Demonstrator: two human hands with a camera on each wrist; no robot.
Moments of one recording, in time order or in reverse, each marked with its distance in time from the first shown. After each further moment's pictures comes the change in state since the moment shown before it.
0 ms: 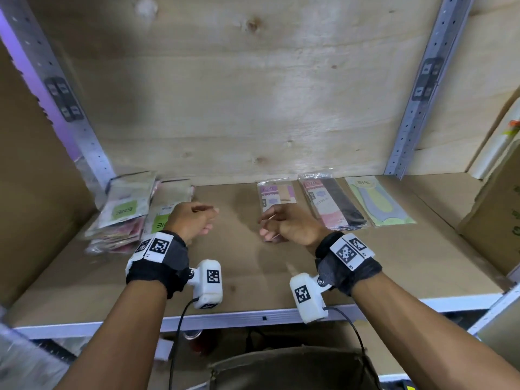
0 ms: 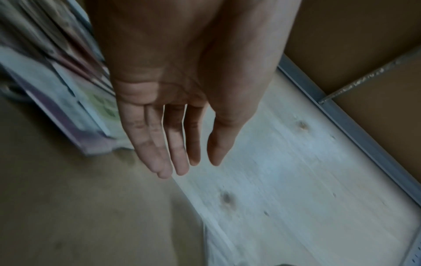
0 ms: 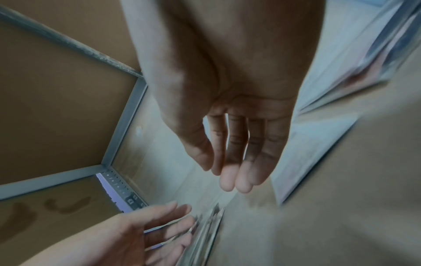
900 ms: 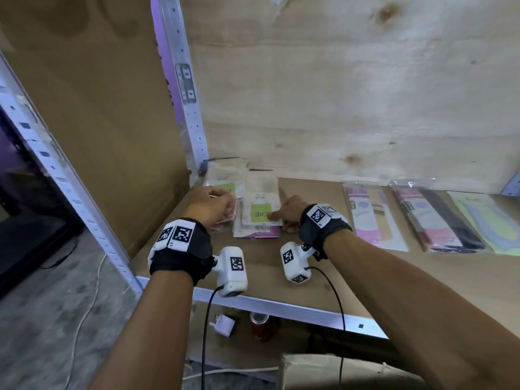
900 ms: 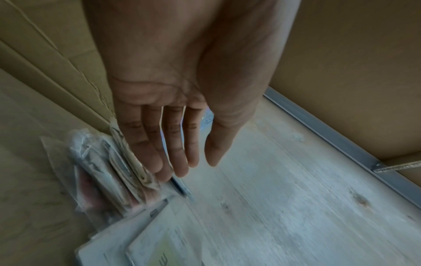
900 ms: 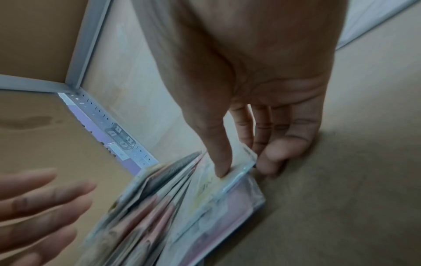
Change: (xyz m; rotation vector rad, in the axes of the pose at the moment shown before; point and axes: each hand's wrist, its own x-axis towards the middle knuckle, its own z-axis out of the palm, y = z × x) left_hand -0.004 -0.036 -0.147 -0.048 0.215 -0.082; right_hand 0.142 -0.035 0.159 -0.331 -0.089 0.165
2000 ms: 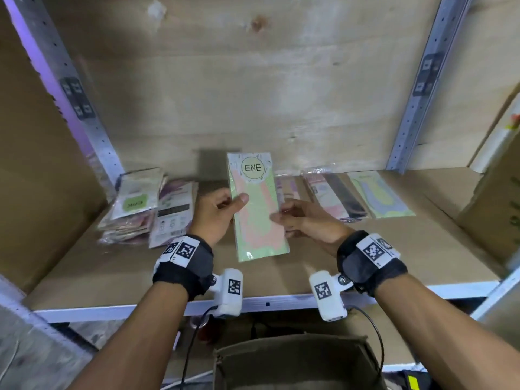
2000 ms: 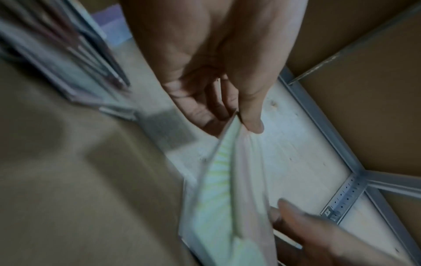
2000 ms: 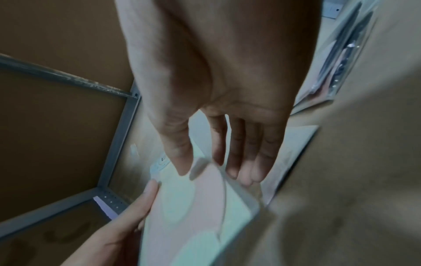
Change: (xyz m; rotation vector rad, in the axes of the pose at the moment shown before) left_hand -0.073 0.028 0.163 -0.094 -0.288 0.453; right_hand -0.171 0.124 -0.130 0.401 0.098 -0.234
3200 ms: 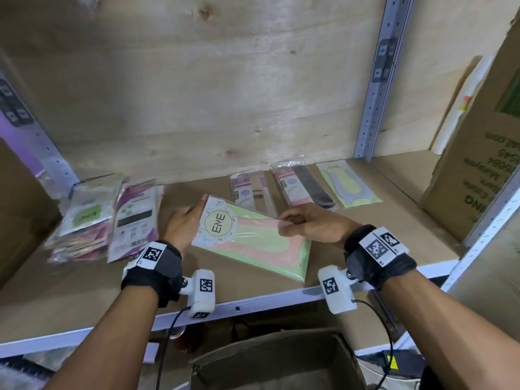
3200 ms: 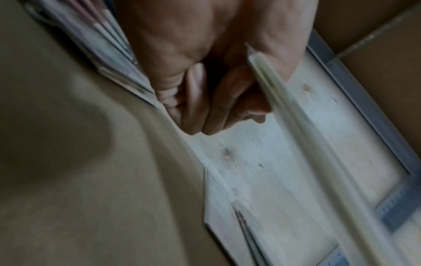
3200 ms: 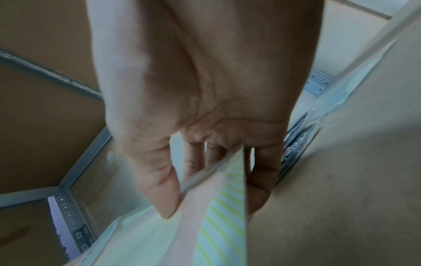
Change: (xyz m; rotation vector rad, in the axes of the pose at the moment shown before) left_hand 0.014 -0.022 0.019 0.122 0.011 -0.325; right_hand -0.025 0.023 -0.063 -0.341 -0.090 0.035
